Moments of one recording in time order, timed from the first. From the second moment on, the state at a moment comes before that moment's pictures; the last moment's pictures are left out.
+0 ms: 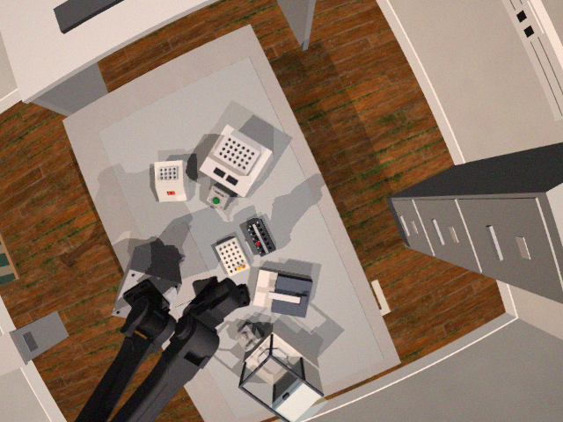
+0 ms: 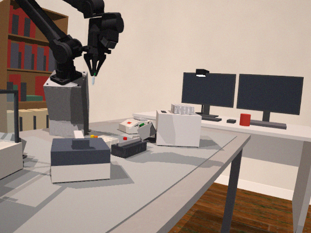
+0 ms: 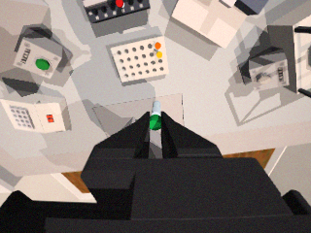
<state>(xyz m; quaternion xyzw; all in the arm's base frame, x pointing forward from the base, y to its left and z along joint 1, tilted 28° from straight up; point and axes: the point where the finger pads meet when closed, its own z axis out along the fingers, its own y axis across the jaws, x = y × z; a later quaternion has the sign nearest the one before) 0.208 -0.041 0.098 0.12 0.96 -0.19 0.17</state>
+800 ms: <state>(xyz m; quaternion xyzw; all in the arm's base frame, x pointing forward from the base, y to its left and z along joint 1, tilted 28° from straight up) 0.176 -0.204 0.162 0.34 0.91 -0.14 0.20</state>
